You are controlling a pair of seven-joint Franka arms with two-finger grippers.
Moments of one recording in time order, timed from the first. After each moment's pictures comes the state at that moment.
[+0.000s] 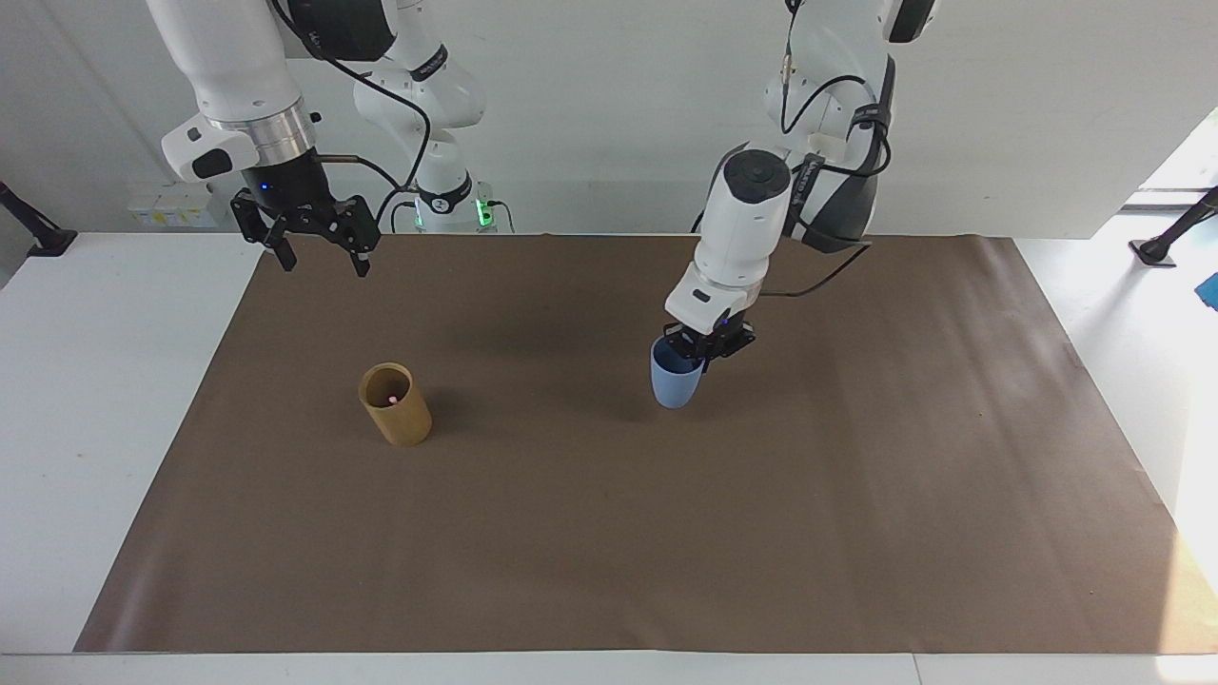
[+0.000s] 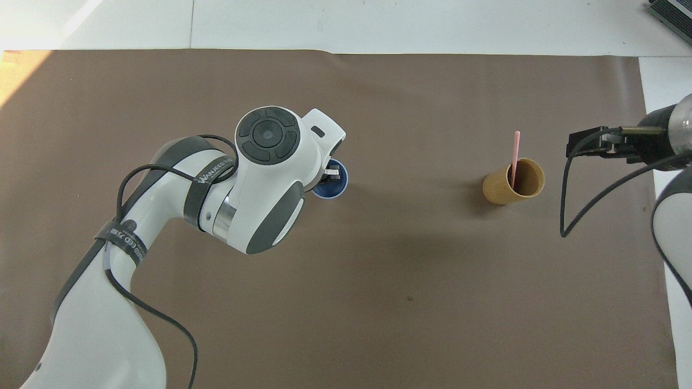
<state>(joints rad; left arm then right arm) -0.53 0.38 -0.08 -1.62 0.00 2.07 -0.60 -0.03 0.03 0.07 -1.62 -0.02 1.78 0.15</state>
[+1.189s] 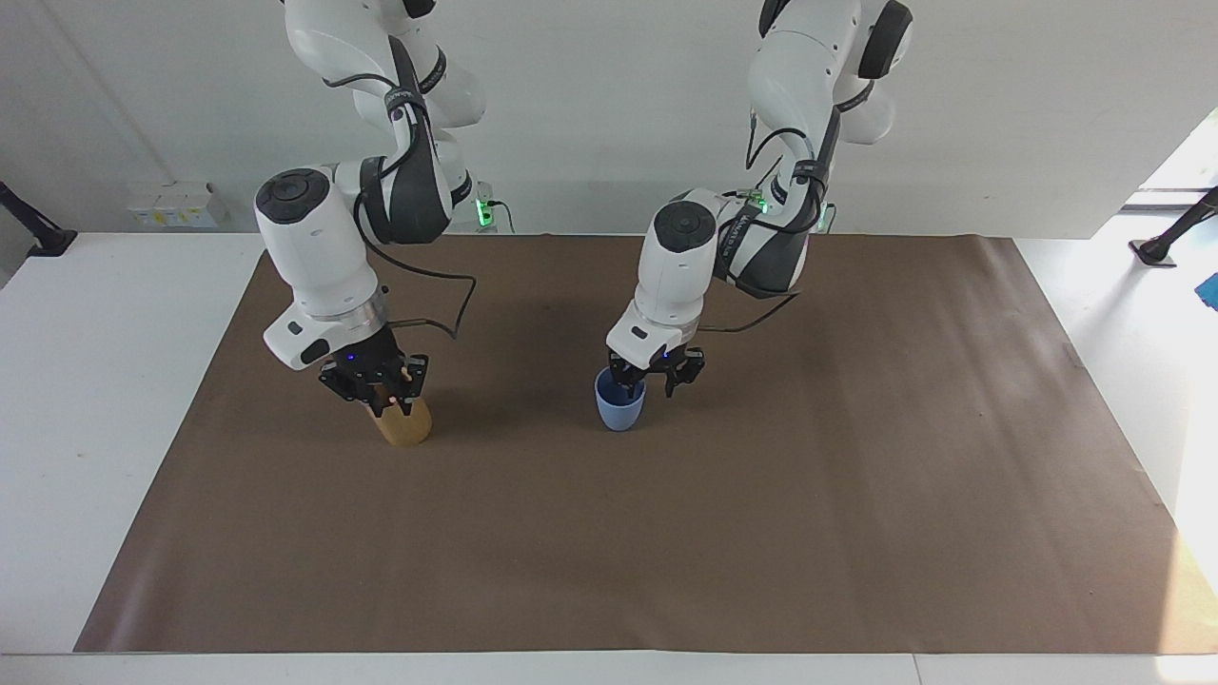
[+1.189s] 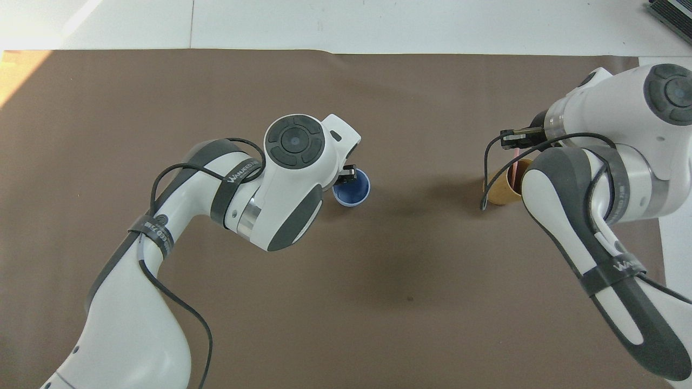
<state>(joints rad) -0.57 0.42 -0.04 -1.59 0.00 2.09 -0.63 0.01 0.24 0.08 -1.75 -0.02 2.13 0.05</state>
